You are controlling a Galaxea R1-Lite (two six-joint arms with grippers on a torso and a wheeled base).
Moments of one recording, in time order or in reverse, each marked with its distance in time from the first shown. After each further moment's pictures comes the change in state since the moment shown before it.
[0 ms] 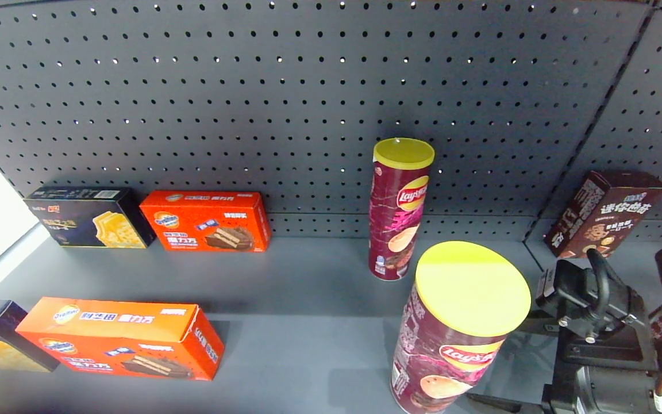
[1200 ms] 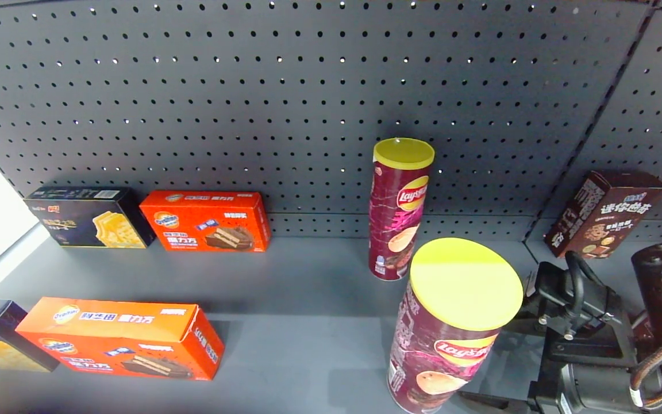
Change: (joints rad) left arm 0.000 0.000 0.000 0.000 0.000 -0.001; right arm -0.006 0.041 0.000 -0.019 0.000 0.001
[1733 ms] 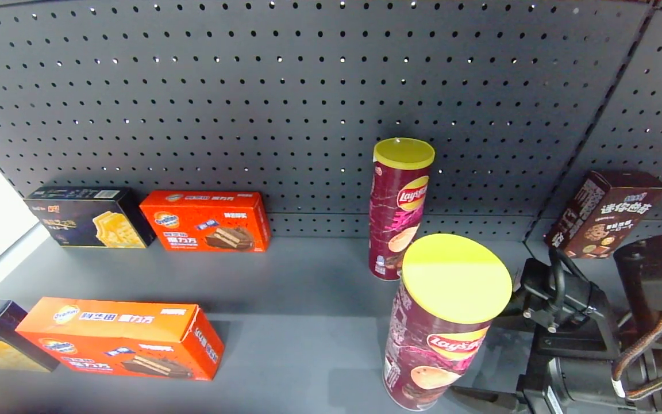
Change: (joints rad) left arm 0.001 0.000 0.000 0.000 0.000 -0.001; right arm -0.001 0.035 -0.021 -0.002 0.000 0.000
